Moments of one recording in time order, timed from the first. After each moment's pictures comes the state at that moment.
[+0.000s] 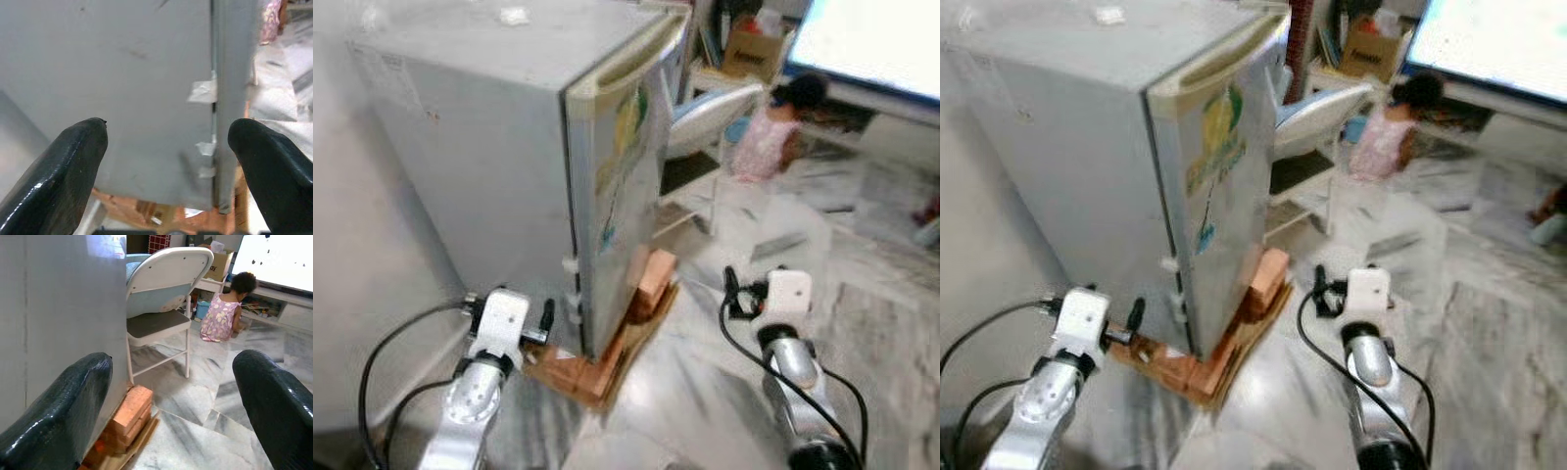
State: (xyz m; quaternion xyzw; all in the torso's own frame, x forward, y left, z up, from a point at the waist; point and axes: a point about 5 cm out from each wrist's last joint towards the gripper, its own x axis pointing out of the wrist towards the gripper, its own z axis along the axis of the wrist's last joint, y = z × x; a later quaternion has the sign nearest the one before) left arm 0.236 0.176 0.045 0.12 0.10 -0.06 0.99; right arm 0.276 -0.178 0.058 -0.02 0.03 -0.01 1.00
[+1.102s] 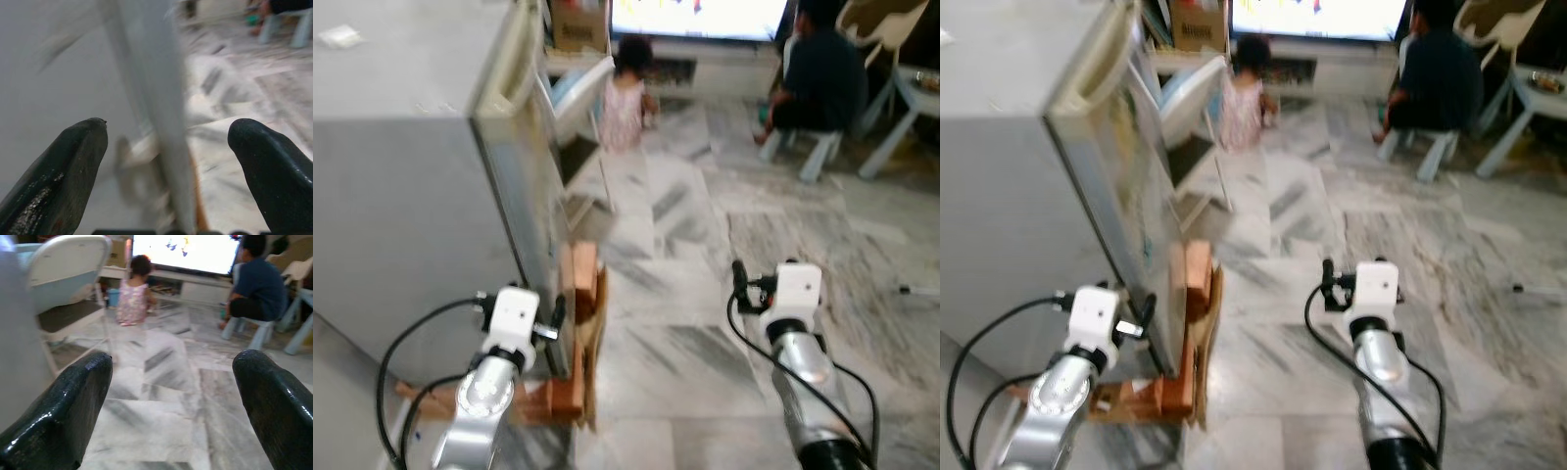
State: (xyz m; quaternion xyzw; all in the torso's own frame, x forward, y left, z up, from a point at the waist) left arm 0.242 0.172 0.042 0.11 0.10 -0.07 0.99; right arm 0.278 -0.175 0.058 -0.03 0.03 -0.01 1.00
